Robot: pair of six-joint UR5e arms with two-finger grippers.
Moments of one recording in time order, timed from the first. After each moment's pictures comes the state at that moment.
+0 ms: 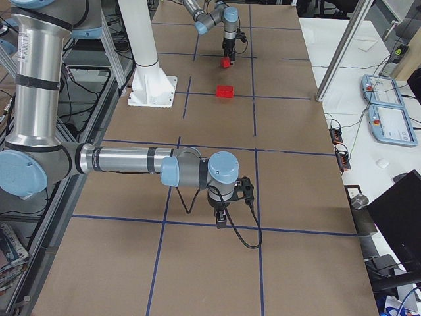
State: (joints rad) left arm -0.64 -1.95 -1.74 -1.69 -1.98 -1.52; right arm 1.55 -1.74 1.76 -1.60 2.35 -0.17
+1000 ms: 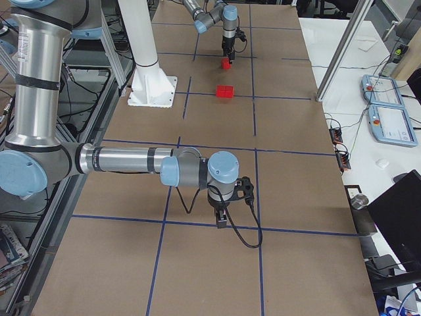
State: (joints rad) left arm -0.64 -1.95 -1.77 -1.69 -1.99 -1.52; right arm 1.55 -1.74 1.76 -1.60 2.35 -0.17
